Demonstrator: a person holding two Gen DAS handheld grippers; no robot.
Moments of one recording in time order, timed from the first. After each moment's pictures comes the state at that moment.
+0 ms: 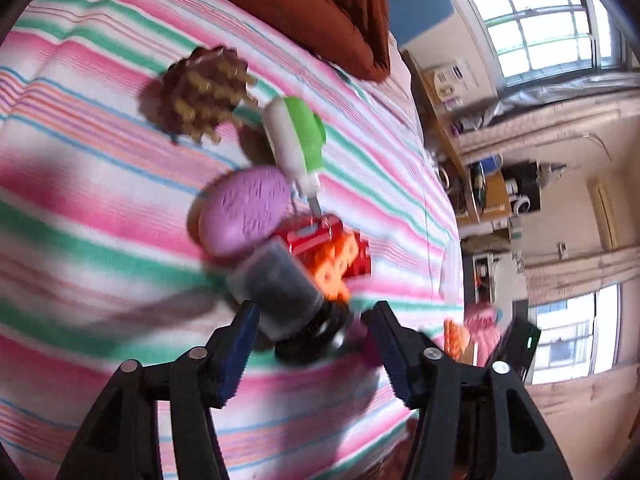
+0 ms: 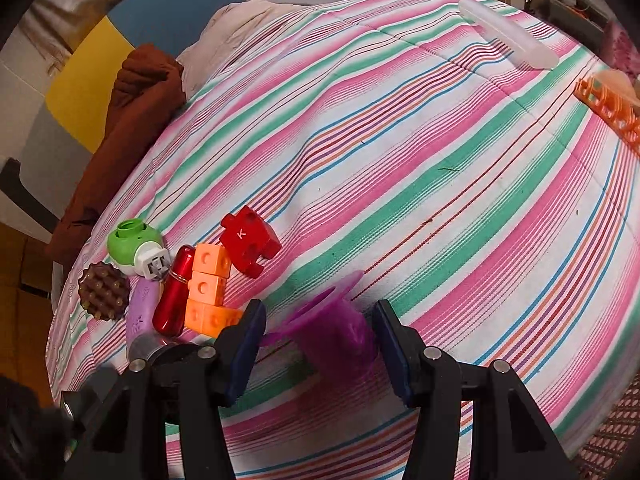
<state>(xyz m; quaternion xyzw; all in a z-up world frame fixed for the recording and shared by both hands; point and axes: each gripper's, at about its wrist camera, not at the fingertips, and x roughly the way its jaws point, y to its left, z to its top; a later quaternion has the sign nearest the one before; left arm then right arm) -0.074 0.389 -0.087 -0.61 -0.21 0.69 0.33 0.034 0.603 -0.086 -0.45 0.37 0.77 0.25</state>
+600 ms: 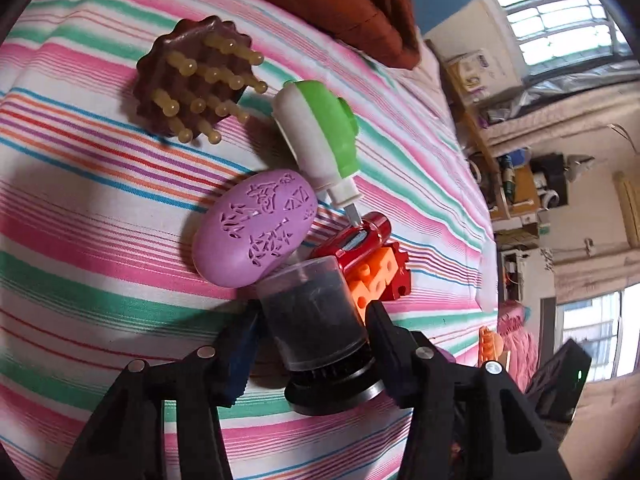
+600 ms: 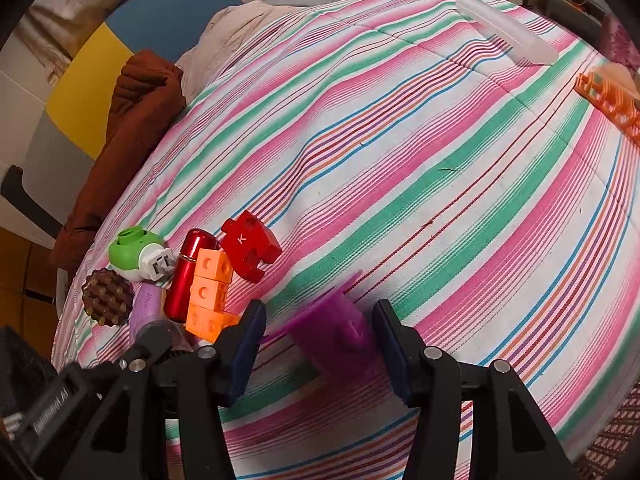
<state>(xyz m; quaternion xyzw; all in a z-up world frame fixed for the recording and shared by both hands) -0.077 0.407 -0.108 -0.62 -0.17 0.70 0.31 0.040 0.607 -0.086 -0.45 0.38 0.77 0.25</state>
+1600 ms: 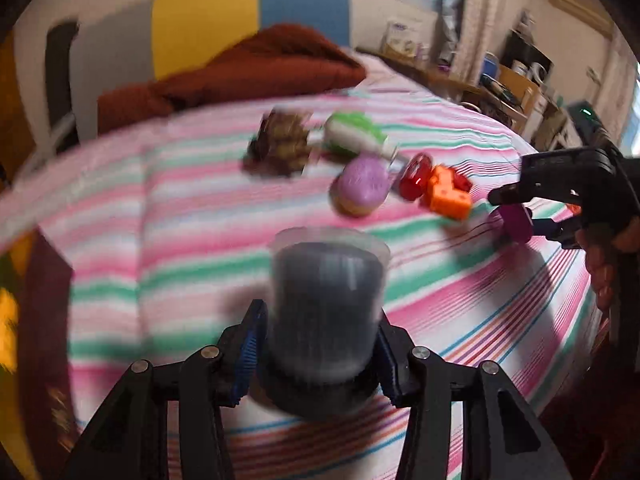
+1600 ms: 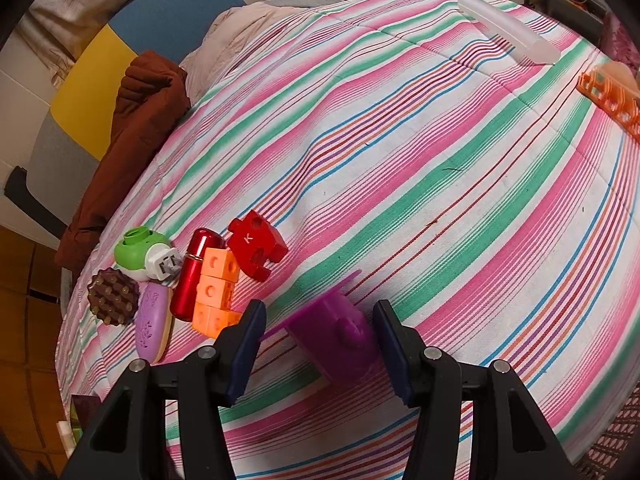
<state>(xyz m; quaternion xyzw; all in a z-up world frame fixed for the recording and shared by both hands) -0.027 0.311 -0.092 -0.44 0.10 0.83 0.33 0.038 0.606 -0.085 -0.44 0.39 0.77 0.24</state>
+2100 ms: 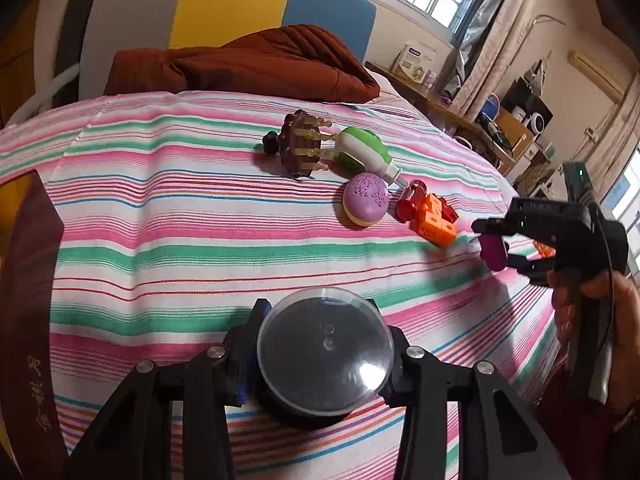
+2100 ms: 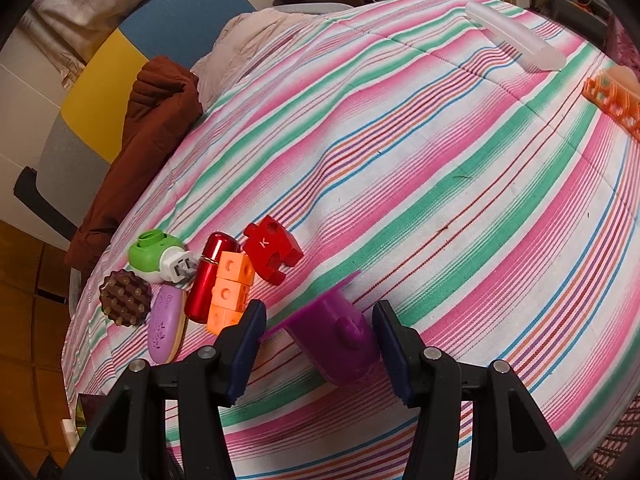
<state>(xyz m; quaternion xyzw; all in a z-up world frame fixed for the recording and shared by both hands) -0.035 0.287 -0.083 -0.45 0.02 0.82 0.36 0.041 0.603 -0.078 -0.43 0.39 0.79 0.23</state>
